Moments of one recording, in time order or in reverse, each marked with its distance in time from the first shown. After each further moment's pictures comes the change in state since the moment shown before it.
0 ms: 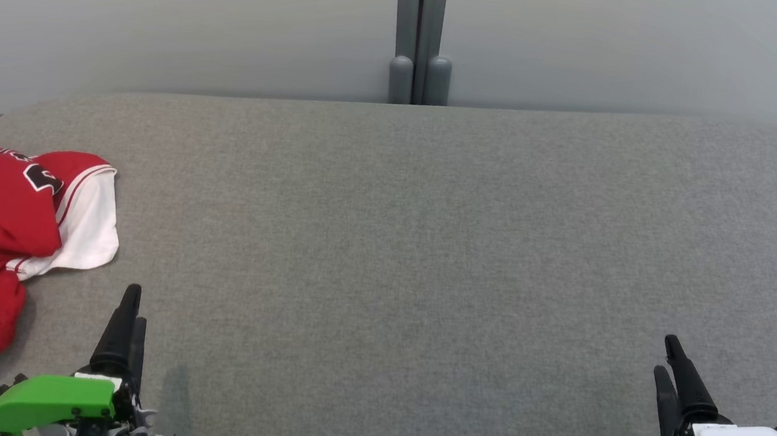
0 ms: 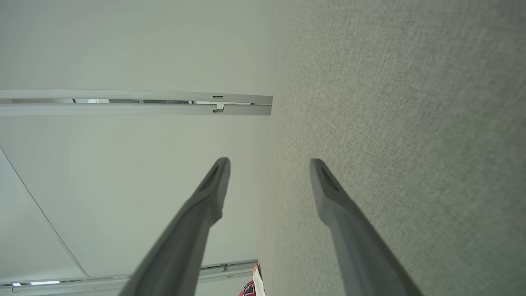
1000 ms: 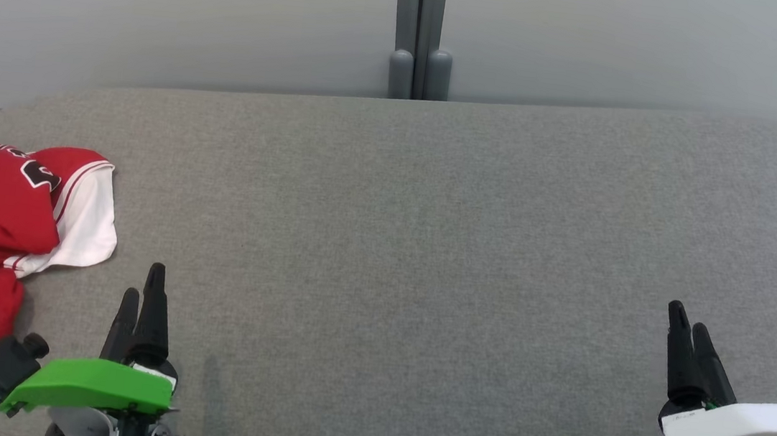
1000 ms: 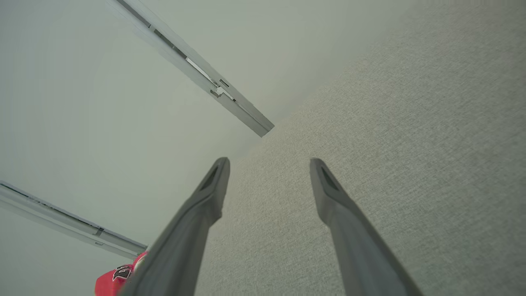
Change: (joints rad) left arm 0.003 0.002 -0.071 -0.087 0.545 0.017 -0.119; right arm 0.021 -0.007 0.004 -0.172 -0.669 0.000 -0.120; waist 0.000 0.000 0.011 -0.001
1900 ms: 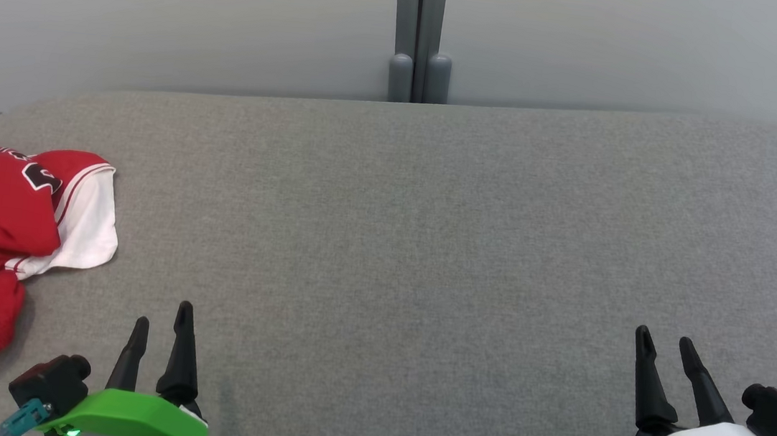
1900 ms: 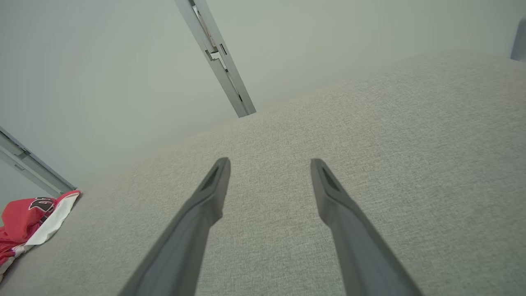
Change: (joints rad) left arm 0.038 0.003 -0.050 0.077 0.352 -0.001 -0.081; right arm 0.041 -0.004 0.049 0.021 -0.398 0.000 -0.082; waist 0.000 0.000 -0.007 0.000
